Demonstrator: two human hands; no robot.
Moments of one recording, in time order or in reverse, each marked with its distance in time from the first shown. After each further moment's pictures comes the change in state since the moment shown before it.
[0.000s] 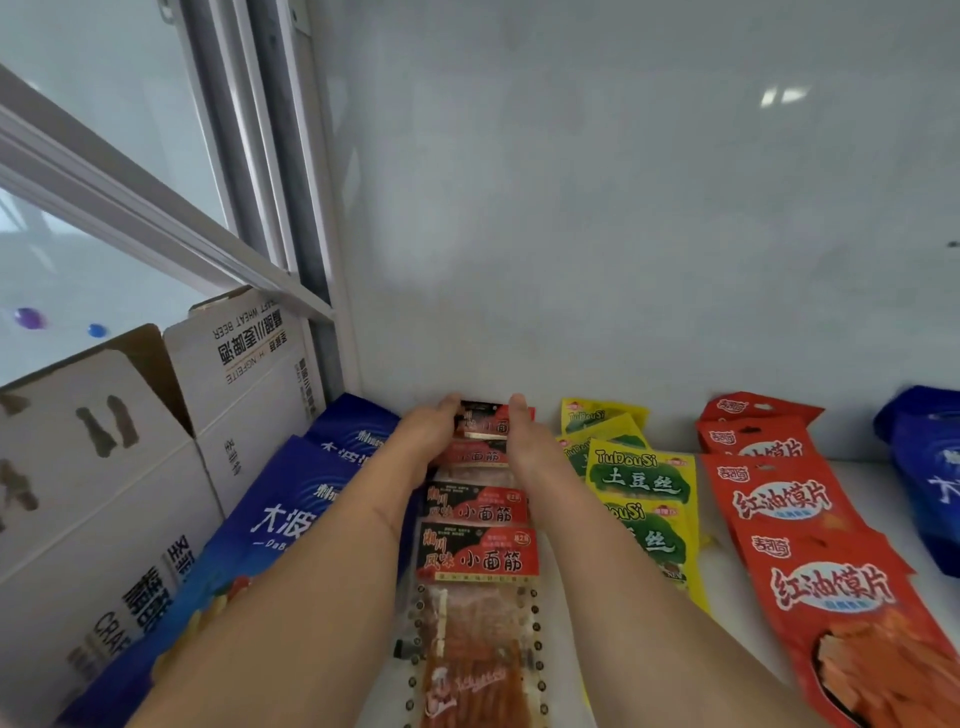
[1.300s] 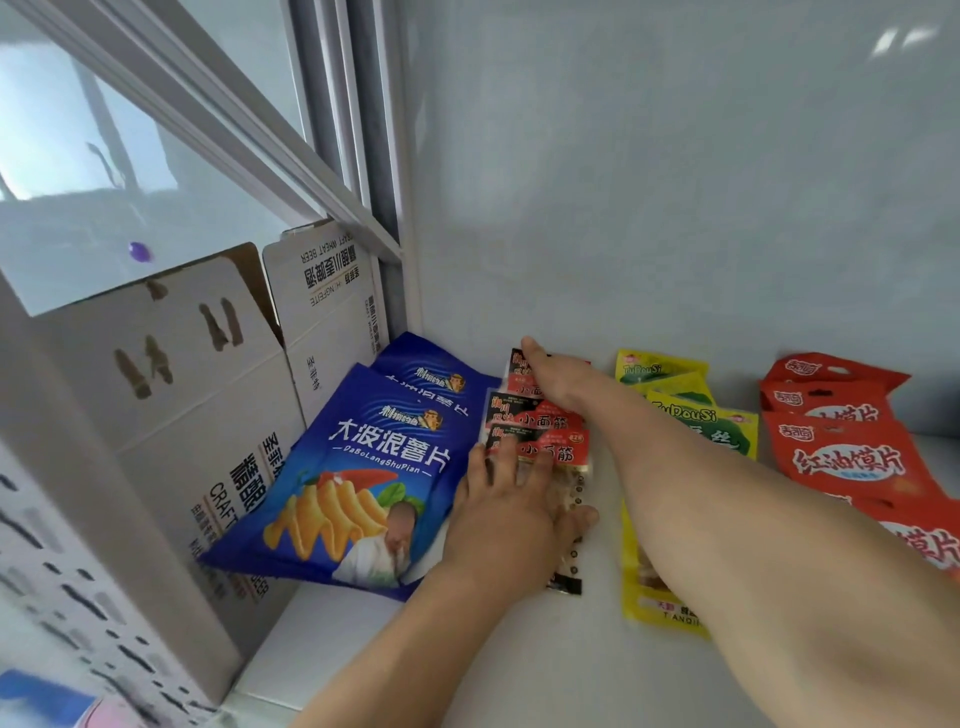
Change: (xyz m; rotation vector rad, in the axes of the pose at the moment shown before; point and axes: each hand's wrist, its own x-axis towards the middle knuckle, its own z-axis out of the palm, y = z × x) left_hand -0.145 -0.091 0.037 1.018 0.038 0.348; right_hand 0.008 -0.024 -0.001 -0.501 -0.200 -0.207
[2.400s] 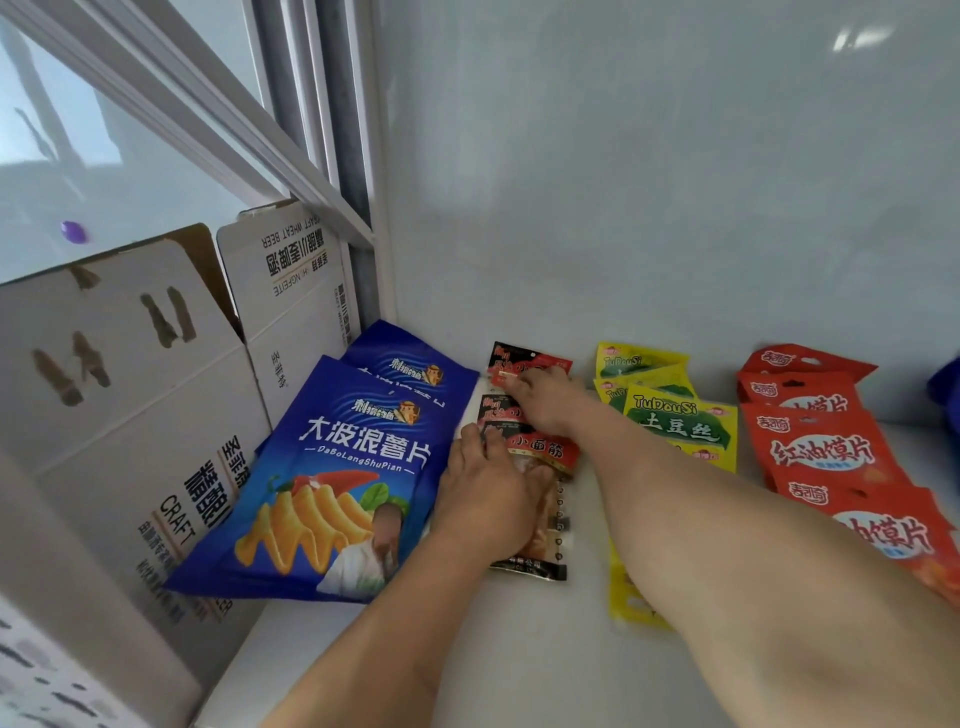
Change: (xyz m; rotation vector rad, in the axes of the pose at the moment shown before) left_hand 0.037 -0.008 0.002 -0.191 0.015 -0.083; right_hand 0.009 0.032 0.019 -0.685 -0.012 -0.189
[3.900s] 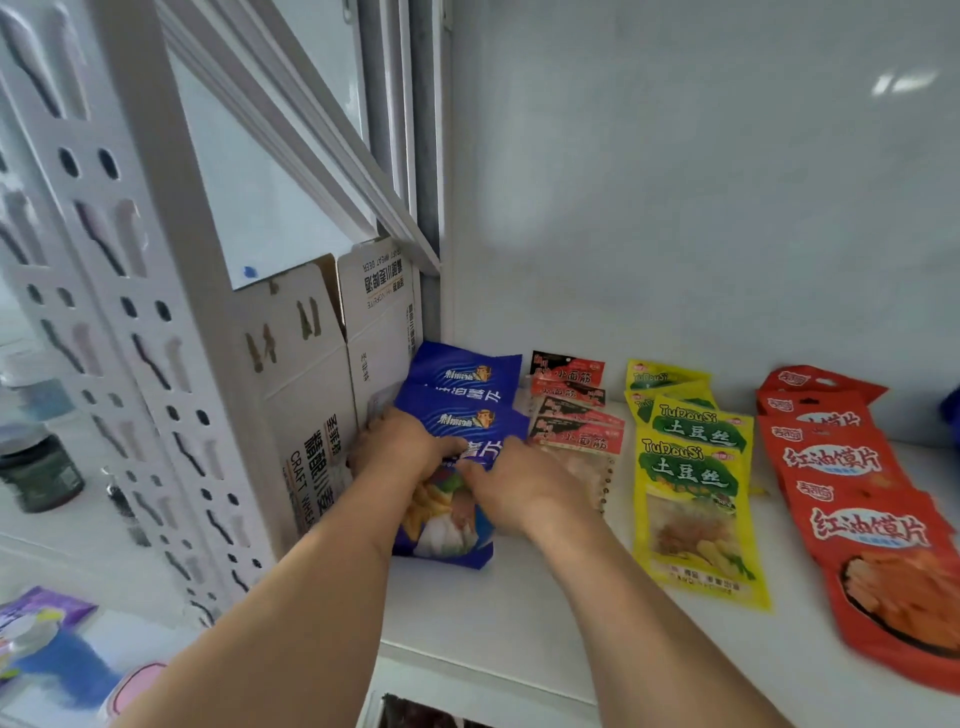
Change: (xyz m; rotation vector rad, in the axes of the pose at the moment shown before) left_hand -0.012 -0.088 -0.088 -0.157 0.170 -0.377; right_hand -0.154 -0.118 -0.002 0.453 0.071 0.094
